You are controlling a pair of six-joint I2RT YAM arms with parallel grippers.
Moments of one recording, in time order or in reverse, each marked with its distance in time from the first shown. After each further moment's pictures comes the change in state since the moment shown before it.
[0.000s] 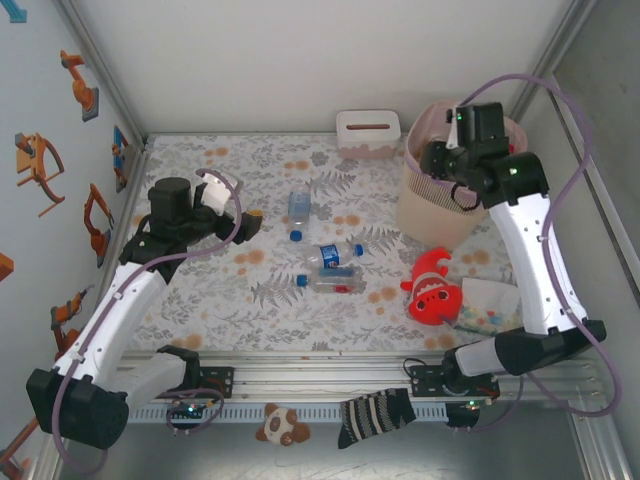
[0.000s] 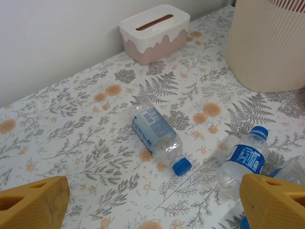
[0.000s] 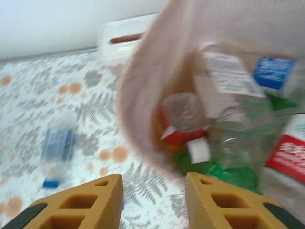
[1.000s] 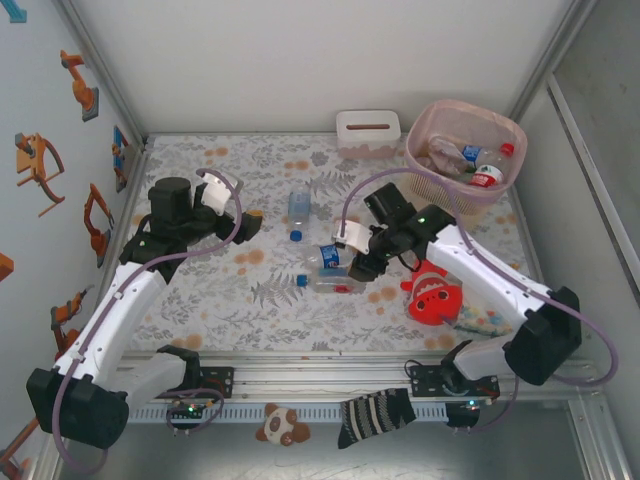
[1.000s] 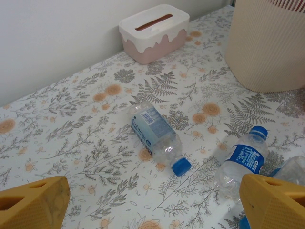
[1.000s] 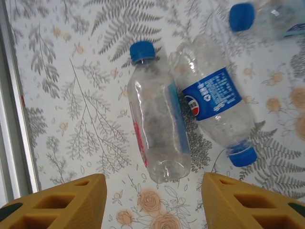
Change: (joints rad) left arm 0.000 0.001 0.000 0.000 0.003 0.000; right arm 0.369 -0.002 -0.603 0.171 -0.392 -0.932
